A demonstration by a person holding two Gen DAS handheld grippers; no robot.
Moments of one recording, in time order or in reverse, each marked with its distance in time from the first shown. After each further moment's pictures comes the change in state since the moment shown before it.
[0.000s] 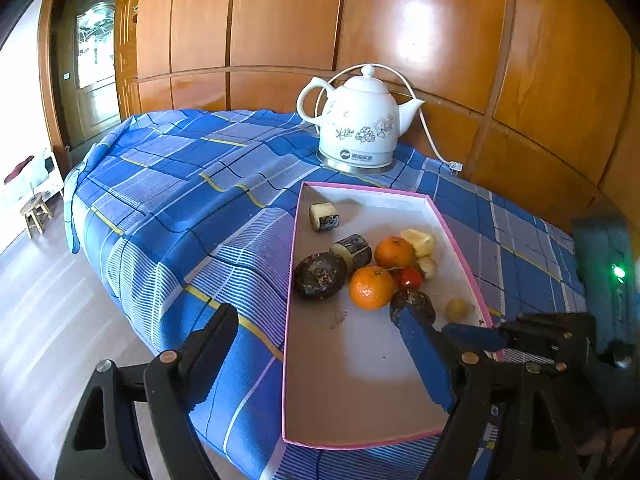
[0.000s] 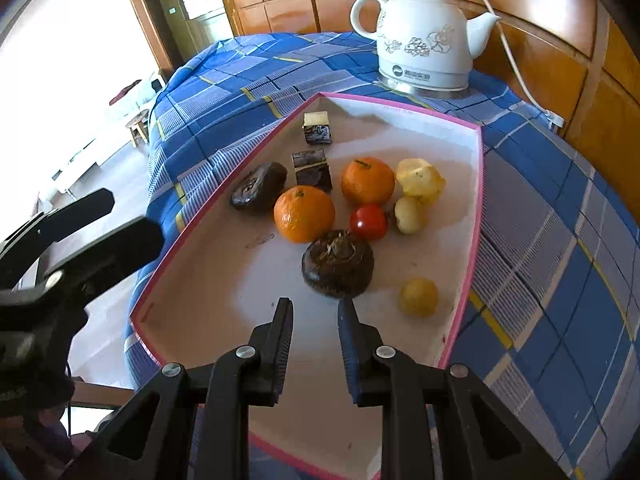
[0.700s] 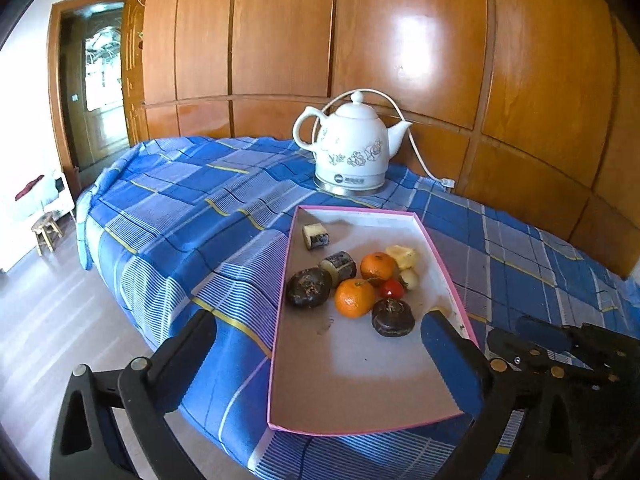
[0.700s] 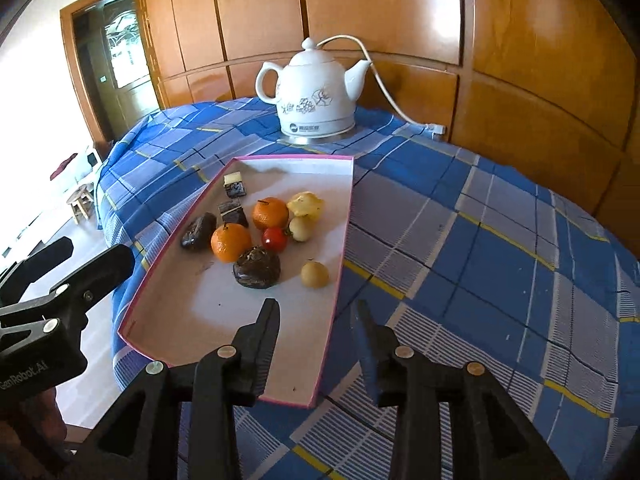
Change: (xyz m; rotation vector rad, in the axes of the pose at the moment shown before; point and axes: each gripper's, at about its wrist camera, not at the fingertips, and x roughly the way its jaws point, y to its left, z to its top) left arm -0.032 -0.022 -0.007 0.028 -0.100 0.048; right arm -0.074 -0.011 -0.039 0.185 -0.219 -0.240
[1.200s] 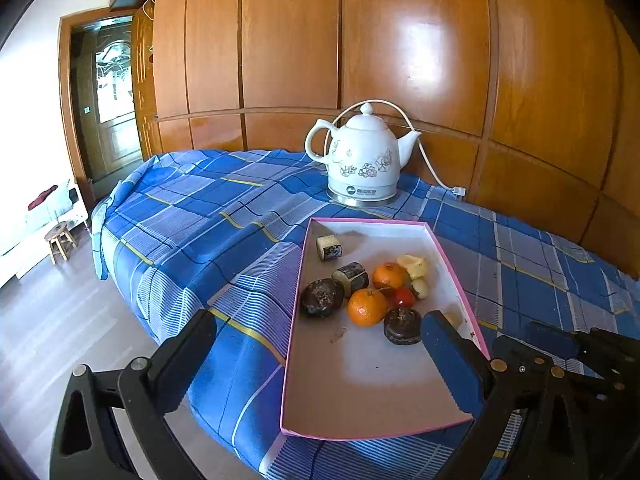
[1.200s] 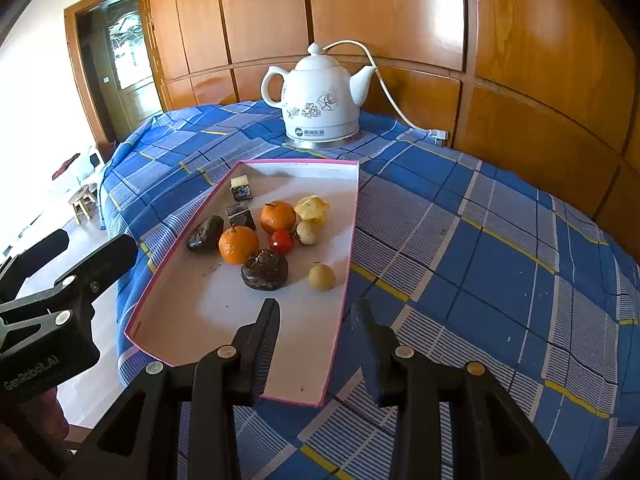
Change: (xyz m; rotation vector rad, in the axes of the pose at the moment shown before) left arm -0.005 -0.002 0.000 0.007 -0.035 0.051; right arm -0.003 0.005 -0.001 -0.006 -0.007 0.009
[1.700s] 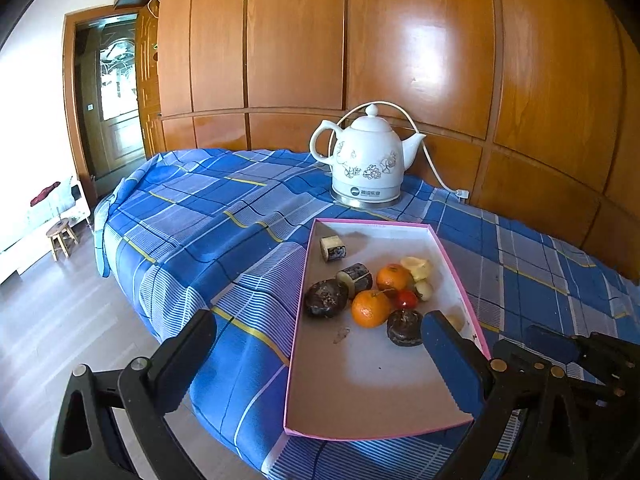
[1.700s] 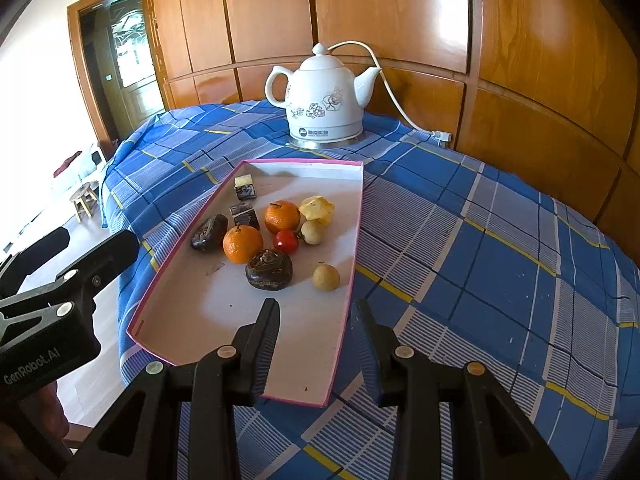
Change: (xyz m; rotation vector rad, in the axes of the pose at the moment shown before) left arm -0.001 0.004 0.000 -0.014 -0.003 0.005; right arm 0.000 0.003 0.000 -0.010 0.000 0.002
